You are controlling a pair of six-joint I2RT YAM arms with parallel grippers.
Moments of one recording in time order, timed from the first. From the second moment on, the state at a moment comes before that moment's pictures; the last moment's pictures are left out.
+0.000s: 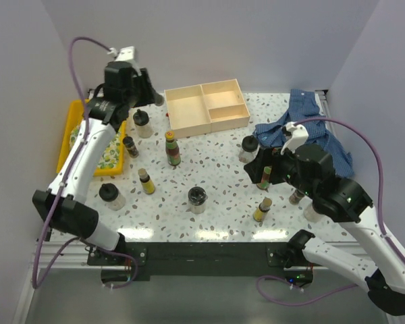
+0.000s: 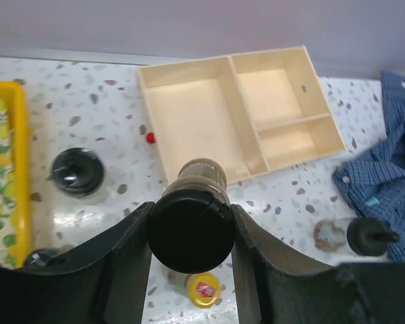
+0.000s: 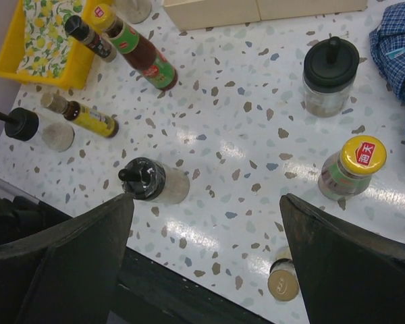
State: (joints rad) left arm -0.25 1.51 1.67 -0.60 -0.11 -0.35; right arm 0.71 0.80 1.15 -0.81 0.17 0.48
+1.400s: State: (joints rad) left arm -0.60 2.30 2.16 -0.40 -0.18 0.01; right arm 0.71 0.69 1.01 -0.73 0.19 0.47
